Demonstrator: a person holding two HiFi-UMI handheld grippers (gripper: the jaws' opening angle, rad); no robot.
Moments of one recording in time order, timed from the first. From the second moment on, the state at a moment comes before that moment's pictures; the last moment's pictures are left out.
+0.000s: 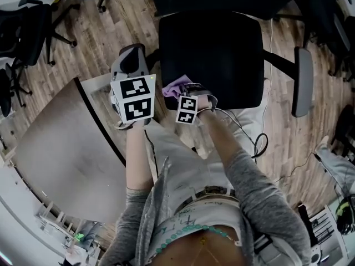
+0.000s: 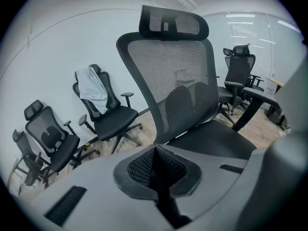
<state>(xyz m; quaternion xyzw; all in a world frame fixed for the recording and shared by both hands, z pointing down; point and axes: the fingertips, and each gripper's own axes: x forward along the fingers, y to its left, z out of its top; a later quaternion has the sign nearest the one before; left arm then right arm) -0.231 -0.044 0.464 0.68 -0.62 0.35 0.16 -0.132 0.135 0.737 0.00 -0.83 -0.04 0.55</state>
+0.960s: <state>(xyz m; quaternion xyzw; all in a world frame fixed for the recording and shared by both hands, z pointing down) -0.227 -0.050 0.463 0.67 -0.62 0.36 0.16 -0.038 0.114 0.756 0.05 -0.80 0.01 0.59</state>
